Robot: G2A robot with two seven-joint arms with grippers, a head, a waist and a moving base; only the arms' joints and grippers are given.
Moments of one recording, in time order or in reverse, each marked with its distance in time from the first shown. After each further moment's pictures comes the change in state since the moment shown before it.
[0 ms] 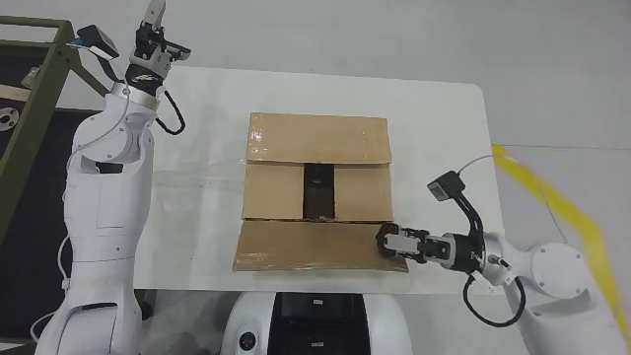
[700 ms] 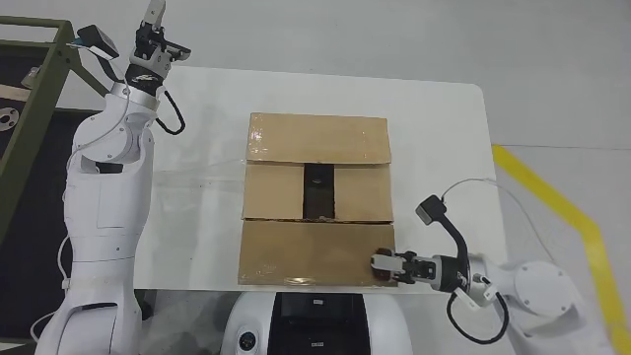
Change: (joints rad) left arm 0.000 0.000 0.000 0.000 0.000 0.000 0.000; right arm -0.101 0.019 -0.041 -0.008 -0.070 0.056 -0.041
